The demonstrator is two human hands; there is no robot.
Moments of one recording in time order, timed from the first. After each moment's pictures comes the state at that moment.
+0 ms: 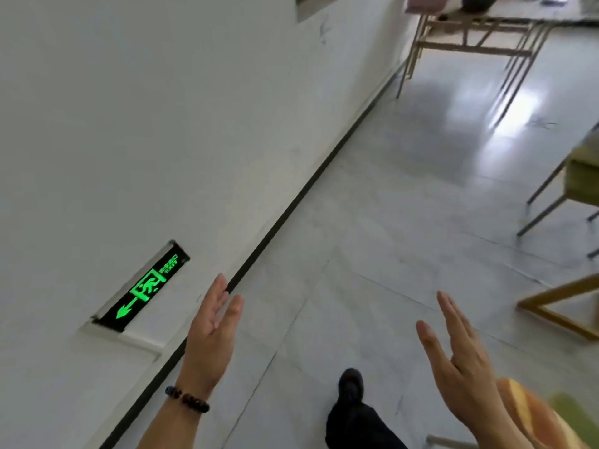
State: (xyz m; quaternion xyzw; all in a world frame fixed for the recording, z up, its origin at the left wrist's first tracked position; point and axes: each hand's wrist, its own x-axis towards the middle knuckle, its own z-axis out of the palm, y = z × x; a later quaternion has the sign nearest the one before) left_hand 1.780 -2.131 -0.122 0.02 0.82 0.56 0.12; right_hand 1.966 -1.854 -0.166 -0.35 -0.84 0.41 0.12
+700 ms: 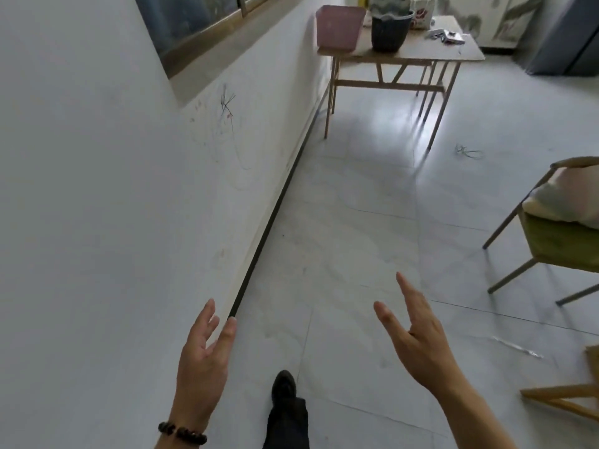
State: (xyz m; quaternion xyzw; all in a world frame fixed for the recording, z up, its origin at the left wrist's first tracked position) left_hand 1.276 -1.729 -0.150 0.08 0.80 0.57 0.19; right_hand 1.467 -1.495 -0.157 -0.39 -0.79 0.43 0.17
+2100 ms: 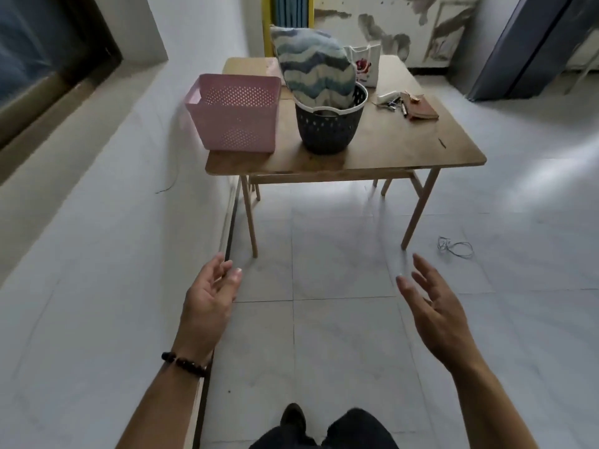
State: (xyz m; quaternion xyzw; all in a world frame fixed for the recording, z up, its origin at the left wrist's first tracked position) left_hand 0.454 -0.514 -0.118 0.22 0.73 0.58 0.29; right_hand 0.741 -0.368 -0.122 -0.53 -0.67 0.44 0.28
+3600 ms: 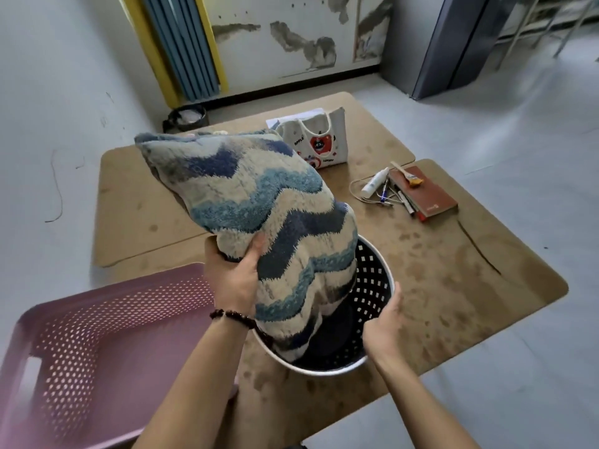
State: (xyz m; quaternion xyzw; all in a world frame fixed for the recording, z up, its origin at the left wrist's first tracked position) left_hand 0.108 0.323 -0.119 0.25 0.66 0.65 0.27; right_hand 0.337 0.308 -0.217 -0.77 -0.44 0.39 0.26
